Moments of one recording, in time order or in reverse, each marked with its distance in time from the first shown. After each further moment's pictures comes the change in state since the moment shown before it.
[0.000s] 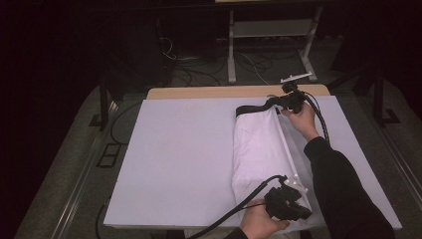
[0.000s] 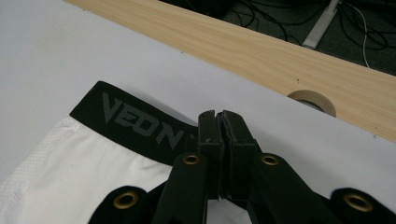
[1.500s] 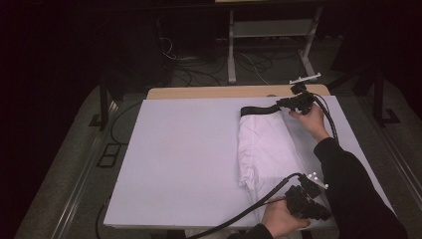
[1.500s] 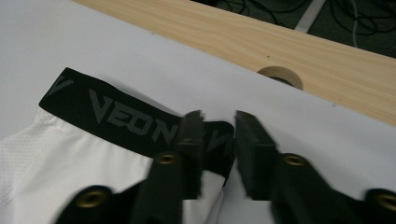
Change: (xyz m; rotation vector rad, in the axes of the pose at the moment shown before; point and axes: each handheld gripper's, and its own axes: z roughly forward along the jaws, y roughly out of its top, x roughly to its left) left arm 0.008 0.024 0.051 0.040 -0.047 -0.066; right arm -0.025 -0.013 -0.010 0.024 -0.031 0.026
